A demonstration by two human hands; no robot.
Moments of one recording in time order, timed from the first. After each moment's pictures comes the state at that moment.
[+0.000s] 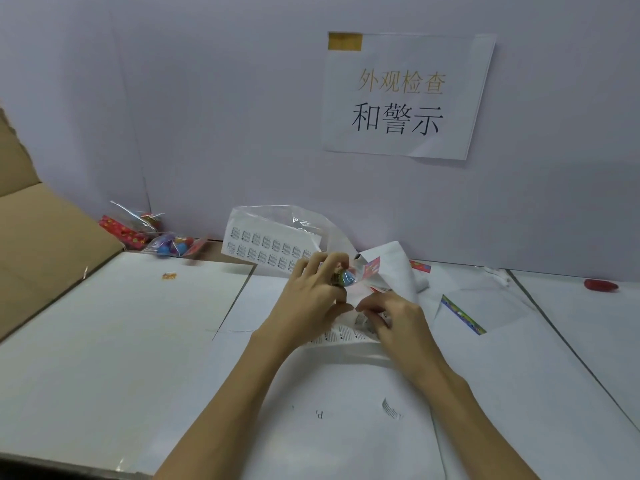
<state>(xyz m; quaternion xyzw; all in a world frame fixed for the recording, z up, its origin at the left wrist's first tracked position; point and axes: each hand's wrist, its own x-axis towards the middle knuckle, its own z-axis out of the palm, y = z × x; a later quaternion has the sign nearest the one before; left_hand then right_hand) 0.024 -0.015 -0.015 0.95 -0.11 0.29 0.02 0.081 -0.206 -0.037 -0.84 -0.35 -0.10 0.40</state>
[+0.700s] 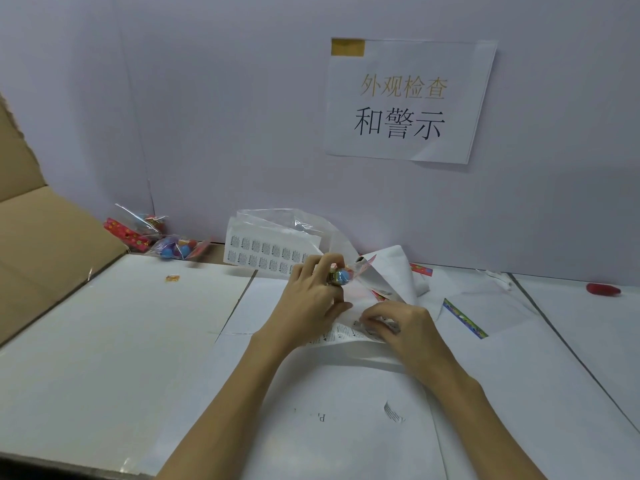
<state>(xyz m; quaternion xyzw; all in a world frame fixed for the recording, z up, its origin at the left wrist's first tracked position) 0.026 -0.009 -0.017 0.95 -0.08 0.30 0.07 0.086 -0.219 -0.036 -0.82 -0.41 -0.10 0.37</state>
